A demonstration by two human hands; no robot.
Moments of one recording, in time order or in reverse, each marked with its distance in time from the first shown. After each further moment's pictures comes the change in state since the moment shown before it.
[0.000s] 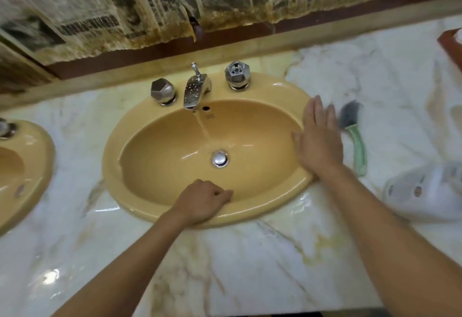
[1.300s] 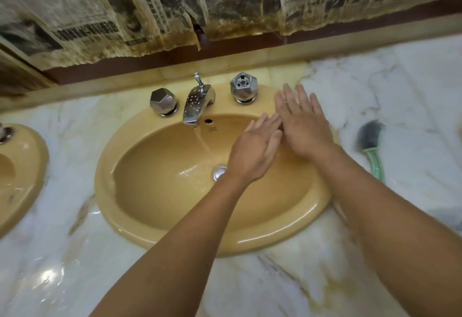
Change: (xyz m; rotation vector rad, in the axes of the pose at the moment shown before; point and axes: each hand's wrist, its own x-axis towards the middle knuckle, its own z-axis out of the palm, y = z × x) left_hand 0.111 0.111 -0.016 -0.389 0.408 0.535; right_hand 0.089 -0.037 -0.010 -0.204 -0.063 -0.378
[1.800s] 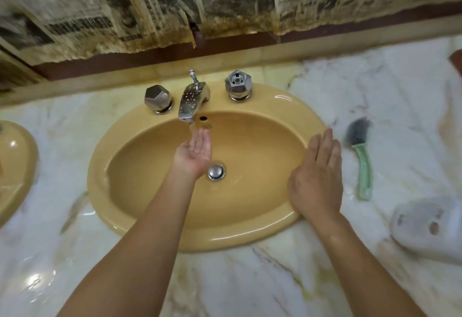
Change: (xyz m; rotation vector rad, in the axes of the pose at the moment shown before) left_hand -0.022 -0.047 -0.079 -1.869 0.754 -0.977; right_hand -0.123 -0.034 0.024 0.195 0.062 0.452
